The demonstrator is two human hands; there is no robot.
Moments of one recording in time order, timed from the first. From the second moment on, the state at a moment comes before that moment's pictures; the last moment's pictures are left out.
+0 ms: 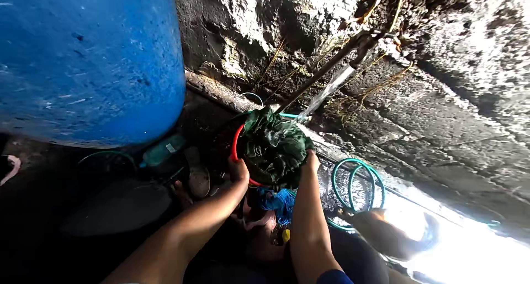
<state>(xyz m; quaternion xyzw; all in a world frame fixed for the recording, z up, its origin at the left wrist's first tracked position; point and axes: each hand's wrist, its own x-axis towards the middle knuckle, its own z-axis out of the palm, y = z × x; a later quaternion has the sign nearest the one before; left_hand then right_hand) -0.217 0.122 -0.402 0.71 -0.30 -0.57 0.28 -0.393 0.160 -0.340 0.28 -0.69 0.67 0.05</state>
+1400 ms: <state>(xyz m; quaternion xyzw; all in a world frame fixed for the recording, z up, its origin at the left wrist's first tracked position) -0.146 0.137 -0.454 0.58 -0.32 -0.68 0.31 -0.446 0.210 -0.439 -0.04 -0.61 0.65 -0.46</state>
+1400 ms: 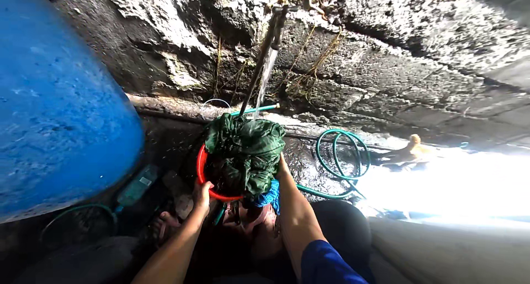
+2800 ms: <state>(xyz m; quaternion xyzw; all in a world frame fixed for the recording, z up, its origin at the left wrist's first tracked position) -0.278 0.071 -0.378 0.35 -0.89 -0.21 -0.17 -0.370 0.087 -0.354 0.42 -0.89 0.07 -0.17</state>
